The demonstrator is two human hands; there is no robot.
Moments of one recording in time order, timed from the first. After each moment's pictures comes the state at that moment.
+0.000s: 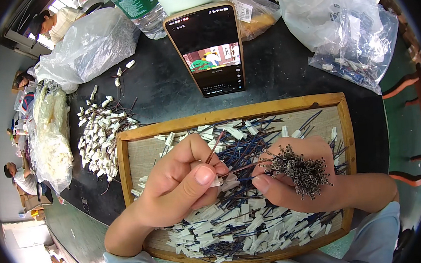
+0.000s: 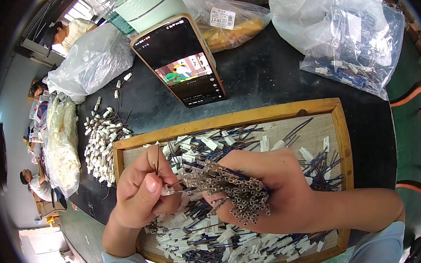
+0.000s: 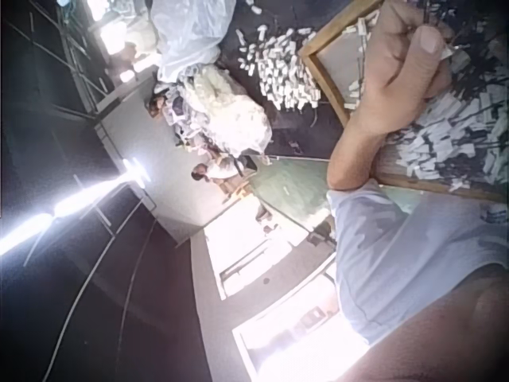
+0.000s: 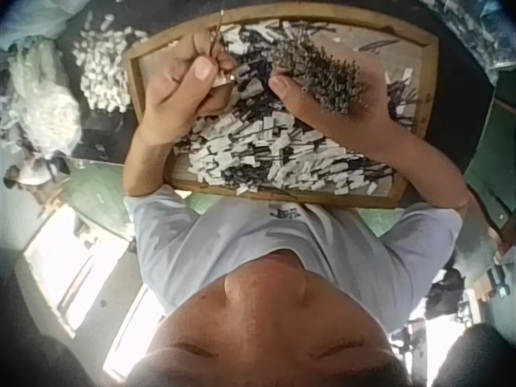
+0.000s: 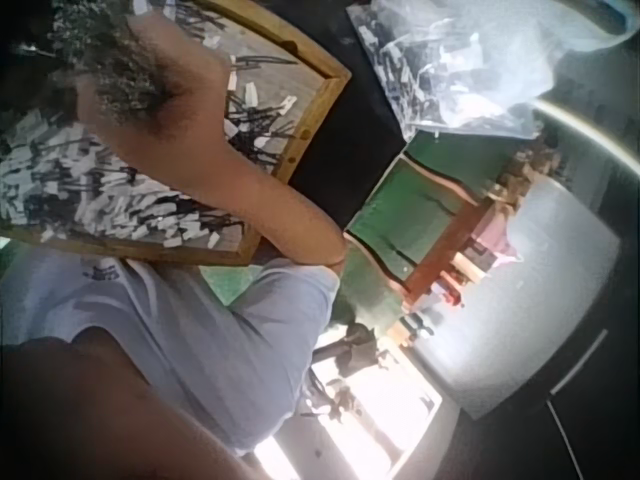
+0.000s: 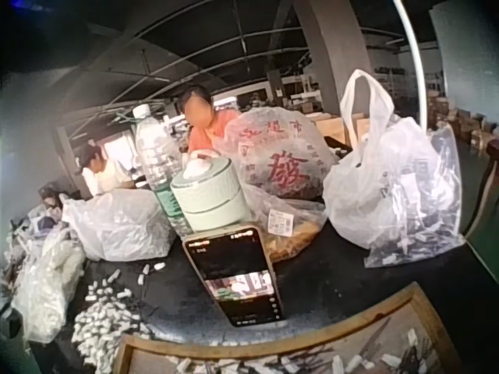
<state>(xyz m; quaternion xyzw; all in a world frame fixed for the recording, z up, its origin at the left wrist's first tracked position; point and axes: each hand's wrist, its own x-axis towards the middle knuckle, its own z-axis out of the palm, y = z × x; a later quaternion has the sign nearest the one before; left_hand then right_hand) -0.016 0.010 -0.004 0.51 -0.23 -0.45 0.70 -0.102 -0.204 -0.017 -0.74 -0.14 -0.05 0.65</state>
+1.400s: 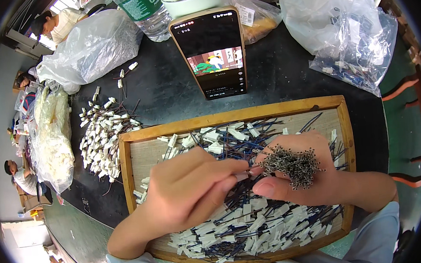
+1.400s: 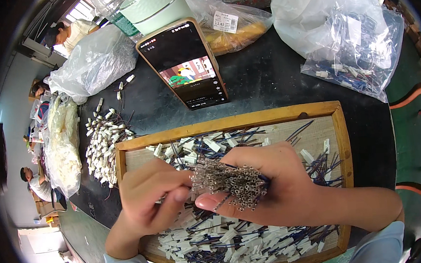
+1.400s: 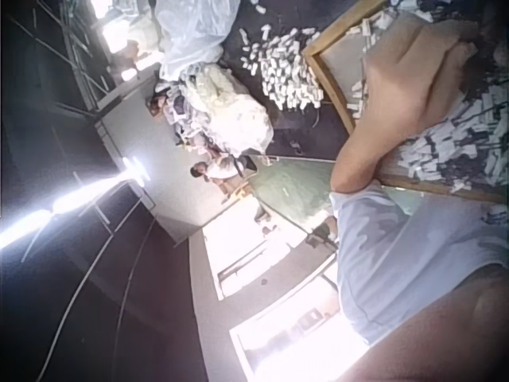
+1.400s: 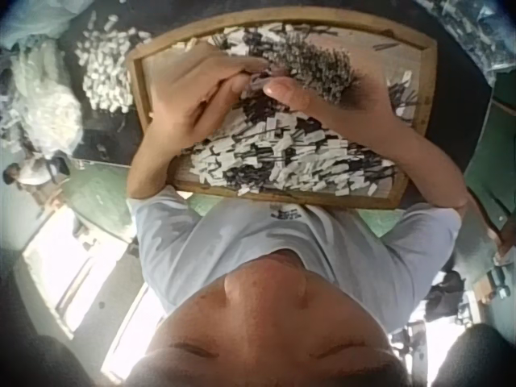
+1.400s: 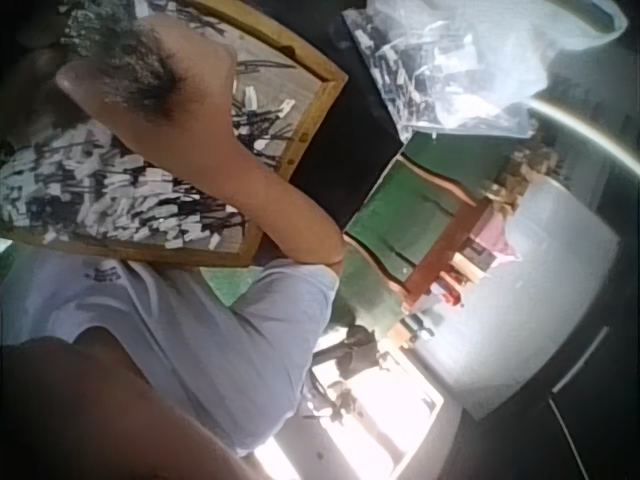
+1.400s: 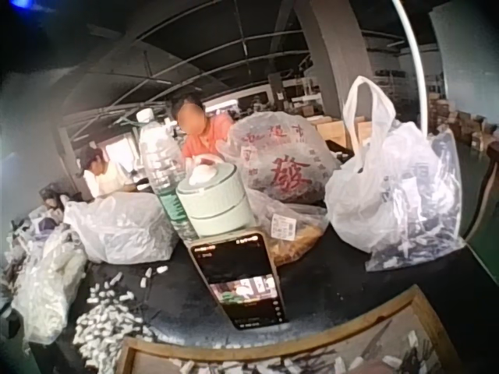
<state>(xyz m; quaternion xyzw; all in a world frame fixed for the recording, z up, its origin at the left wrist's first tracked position) -0.012 -0.004 0.005 0.74 -0.54 -0.01 0.41 -0.095 -0.208 -0.007 -0.75 -0.13 -0.04 0.65</state>
